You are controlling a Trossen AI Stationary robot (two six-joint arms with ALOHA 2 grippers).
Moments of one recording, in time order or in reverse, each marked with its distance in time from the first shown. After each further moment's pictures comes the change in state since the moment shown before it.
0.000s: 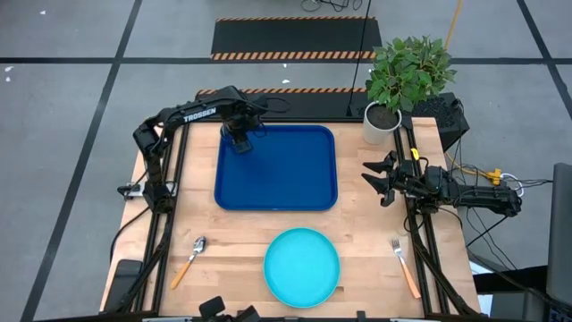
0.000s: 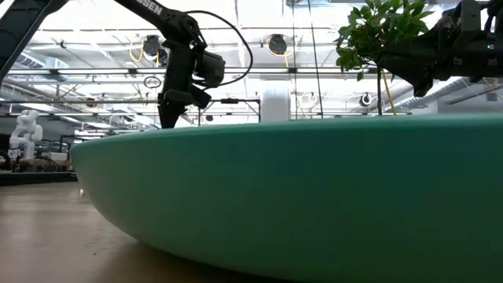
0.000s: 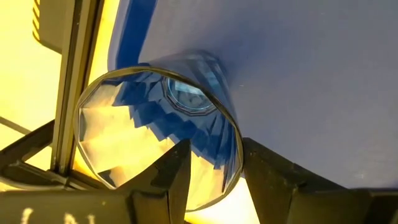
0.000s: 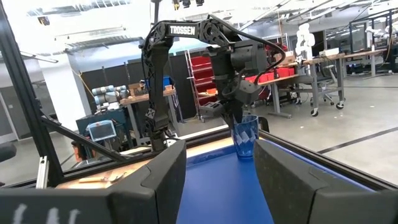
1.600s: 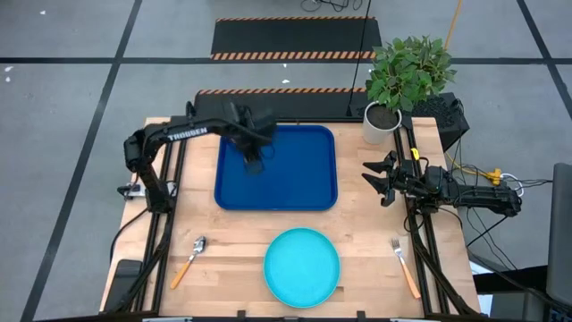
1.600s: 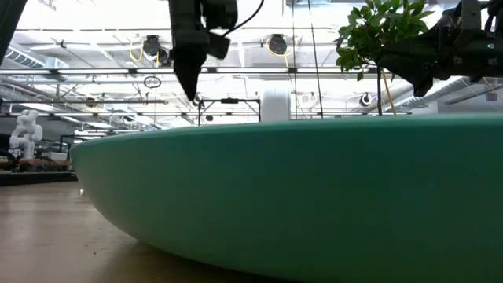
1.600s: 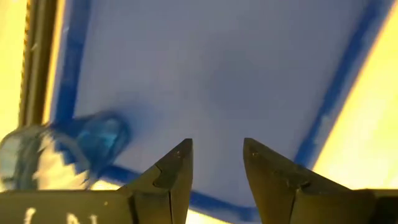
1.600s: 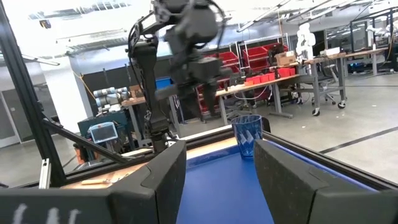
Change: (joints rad) left arm -0.311 -0.134 0.075 0.022 0.116 -0.140; right arm 0.000 0.000 0.000 0.004 -0.002 0.012
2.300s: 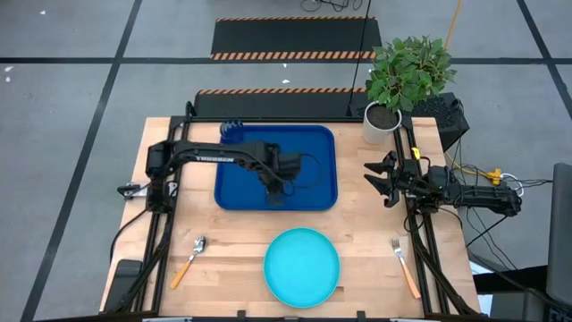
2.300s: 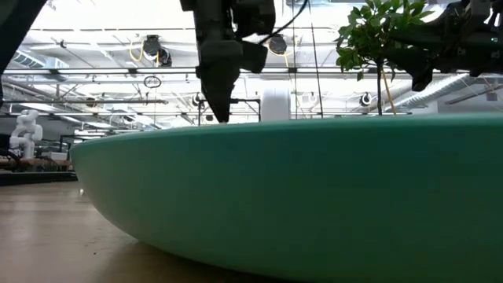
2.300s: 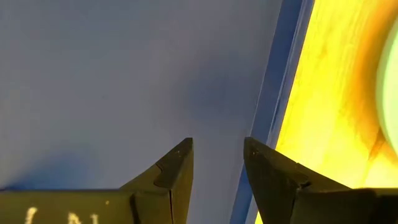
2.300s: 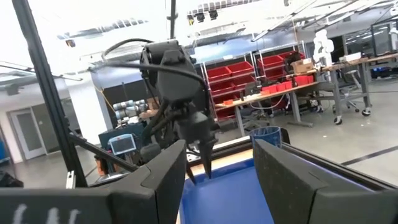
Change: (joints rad) left arm -0.223 0.191 -0.002 0.192 0.030 -0.099; right arm 0.000 0.000 0.000 0.064 -0.053 0.033
